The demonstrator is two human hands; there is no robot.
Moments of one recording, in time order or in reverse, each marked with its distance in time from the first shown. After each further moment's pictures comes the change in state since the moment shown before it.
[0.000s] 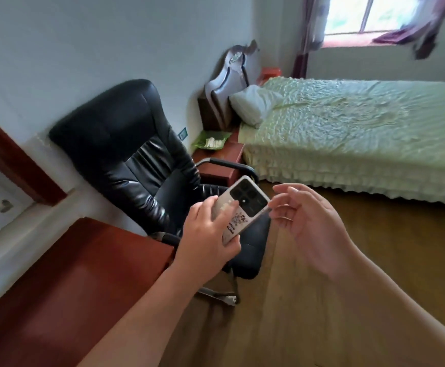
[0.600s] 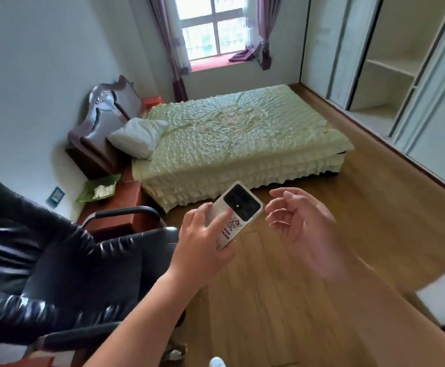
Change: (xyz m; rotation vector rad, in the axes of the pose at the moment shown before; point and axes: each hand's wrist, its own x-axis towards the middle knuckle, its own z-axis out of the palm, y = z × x) left_hand 0.122 0.205 0.131 -0.251 -0.148 0.346; right_hand -0.072 -0.105 -0.218 0.036 0.411 -0.247
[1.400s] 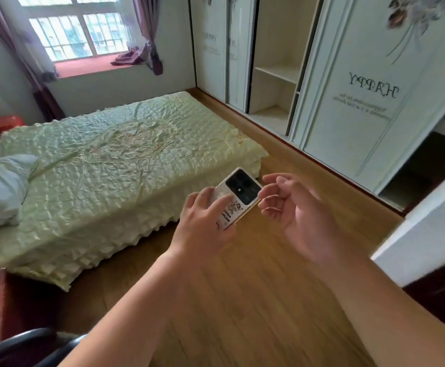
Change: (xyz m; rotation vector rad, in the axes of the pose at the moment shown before) left_hand 0.334 -0.067 0.170 -0.275 -0.143 0.337; right_hand 0.255 -0.055 -0.065 -0.147 0.409 -0.209
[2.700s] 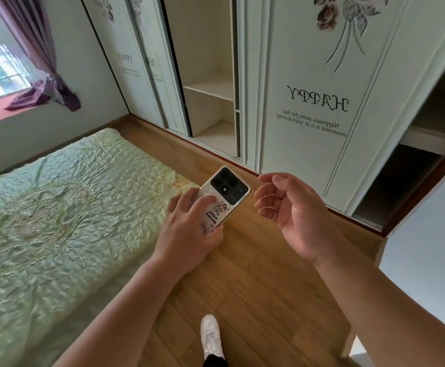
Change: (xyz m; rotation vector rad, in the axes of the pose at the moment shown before) left_hand 0.509 0.033 0.285 -0.064 -0.082 0.166; right_hand 0.439 -0.104 -0.330 0.031 0.188 -0.109
